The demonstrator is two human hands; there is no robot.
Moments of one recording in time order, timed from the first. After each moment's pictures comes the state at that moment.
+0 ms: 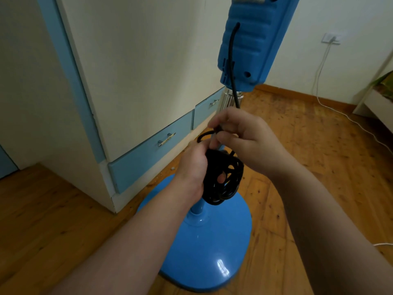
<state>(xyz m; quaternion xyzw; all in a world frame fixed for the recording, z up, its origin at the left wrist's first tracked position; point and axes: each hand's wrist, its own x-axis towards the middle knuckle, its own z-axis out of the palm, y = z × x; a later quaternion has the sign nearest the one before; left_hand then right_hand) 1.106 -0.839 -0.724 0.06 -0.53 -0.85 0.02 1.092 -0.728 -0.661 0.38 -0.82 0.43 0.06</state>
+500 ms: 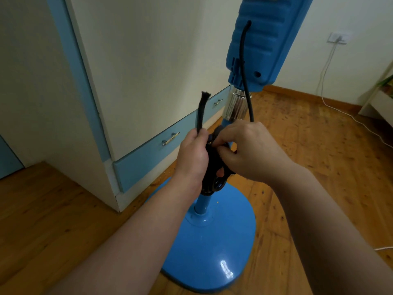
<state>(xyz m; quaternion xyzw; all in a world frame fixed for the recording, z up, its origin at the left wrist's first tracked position) 1.104 -0.852 -0.718 0.07 -0.55 -0.82 0.12 1.095 -0.741 -0.666 0.38 -0.89 0.16 0.18</state>
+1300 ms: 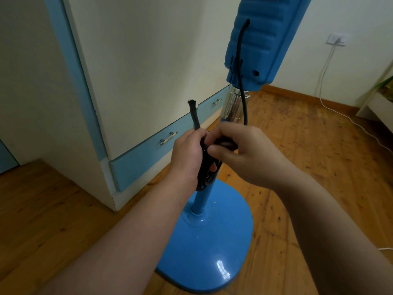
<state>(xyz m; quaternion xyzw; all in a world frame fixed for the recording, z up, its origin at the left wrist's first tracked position) 1.099 -0.853 -0.714 0.10 -0.56 -0.81 0.11 1.105 -0.738 -0.663 0.37 -0.87 0.32 0.07</state>
